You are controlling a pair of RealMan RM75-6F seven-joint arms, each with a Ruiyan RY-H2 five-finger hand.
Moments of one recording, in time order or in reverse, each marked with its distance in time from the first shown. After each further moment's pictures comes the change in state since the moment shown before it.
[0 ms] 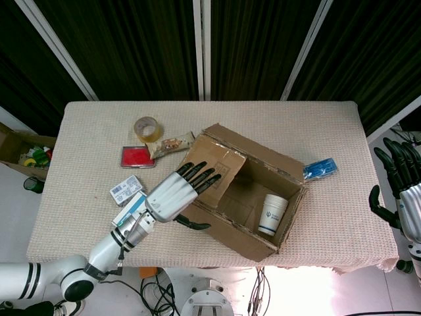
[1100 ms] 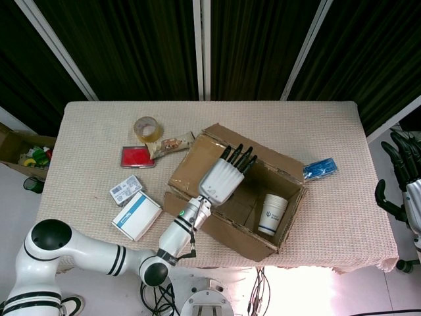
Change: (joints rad) left arm -0.364 -0.433 -0.104 0.298 -0.482 0.191 0.481; right arm -0.006 -0.009 0.036 0.068 0.042 -0.056 0.068
